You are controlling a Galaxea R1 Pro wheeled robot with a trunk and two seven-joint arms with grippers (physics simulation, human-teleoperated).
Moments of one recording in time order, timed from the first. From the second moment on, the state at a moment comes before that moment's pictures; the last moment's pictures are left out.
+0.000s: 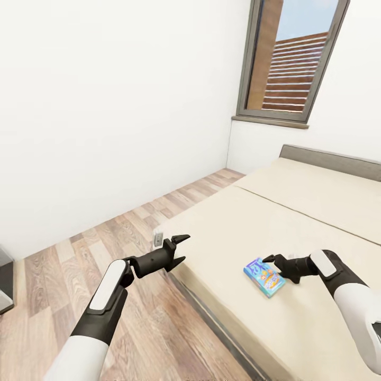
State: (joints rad) left arm -0.57 -0.12 -0.04 -1.19 1.46 0.84 0.21; right arm -0.93 -0.31 -0.13 -0.43 -0.71 0.96 0.03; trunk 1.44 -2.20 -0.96
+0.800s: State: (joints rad) left arm -0.56 -0.12 -0.04 -1.19 1.46 0.84 0.21; right arm -0.92 -0.31 -0.12 -0.48 -0.69 0.96 0.05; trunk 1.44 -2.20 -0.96
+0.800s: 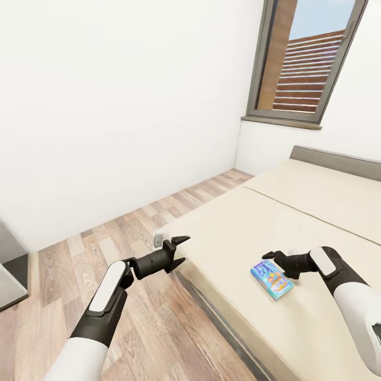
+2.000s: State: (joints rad) left arm -0.56 -0.12 -0.04 -1.18 1.47 0.84 0.21; right arm -0.92 -0.31 -0.12 -0.47 -0.72 0.96 0.05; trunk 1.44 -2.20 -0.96
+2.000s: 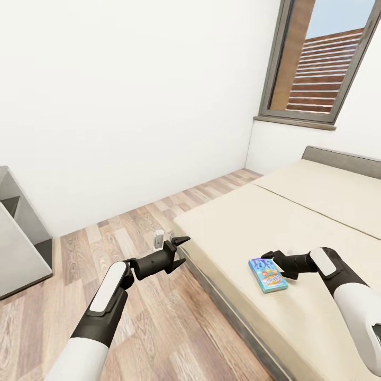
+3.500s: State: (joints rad) left arm -0.56 -0.12 -0.04 -1.18 1.46 0.84 0.21; right arm -0.92 -0.31 -0.12 -0.47 -0.72 0.96 0.05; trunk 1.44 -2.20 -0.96
